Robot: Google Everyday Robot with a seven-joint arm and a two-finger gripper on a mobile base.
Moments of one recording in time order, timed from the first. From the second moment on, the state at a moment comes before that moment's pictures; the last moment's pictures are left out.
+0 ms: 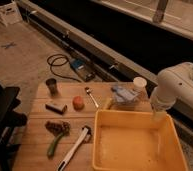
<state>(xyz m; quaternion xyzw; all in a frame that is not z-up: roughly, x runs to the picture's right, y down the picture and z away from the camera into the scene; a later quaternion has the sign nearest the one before) 0.291 0.108 0.683 -0.28 0.02 0.03 0.96</state>
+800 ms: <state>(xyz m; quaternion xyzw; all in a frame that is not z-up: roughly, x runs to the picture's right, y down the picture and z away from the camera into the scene) 0.290 0.108 0.683 -0.28 0.02 0.03 0.96</state>
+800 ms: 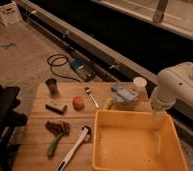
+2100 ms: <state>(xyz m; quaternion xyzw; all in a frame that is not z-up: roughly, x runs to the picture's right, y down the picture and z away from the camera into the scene) 0.289 0.106 0.682 -0.27 0.03 0.01 0.96</state>
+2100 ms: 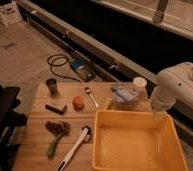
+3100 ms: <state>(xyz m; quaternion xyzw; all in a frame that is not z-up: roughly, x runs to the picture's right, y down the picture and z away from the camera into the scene) 0.084 0.100 0.661 -0.26 -0.14 -0.18 0.94</state>
